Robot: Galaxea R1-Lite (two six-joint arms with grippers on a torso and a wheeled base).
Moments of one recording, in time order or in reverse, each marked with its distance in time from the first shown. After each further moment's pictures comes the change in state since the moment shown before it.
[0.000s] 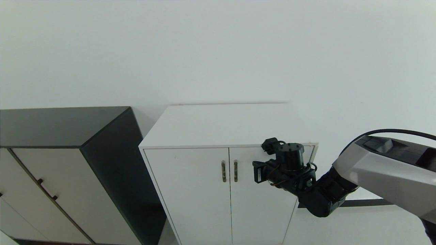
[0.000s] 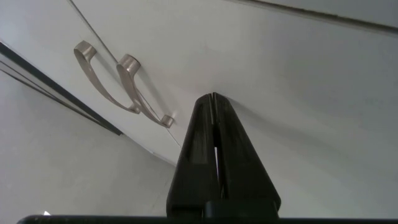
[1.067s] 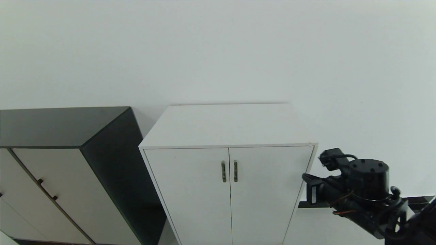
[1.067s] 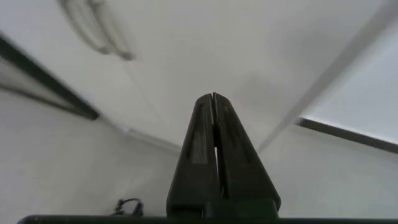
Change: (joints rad) left arm 0.000 0.000 0.000 0.000 0.000 0.001; right arm -0.073 -0.439 0.675 -0.207 -0.183 -0.028
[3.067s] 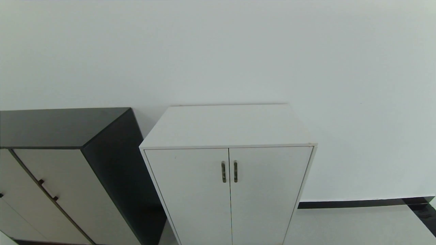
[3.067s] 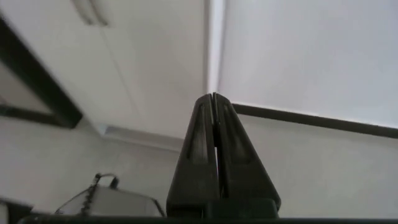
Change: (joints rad) left arm 0.000 0.000 0.000 0.000 0.001 -0.005; right arm -0.342 -1.630 0.378 1.162 0.195 -0.136
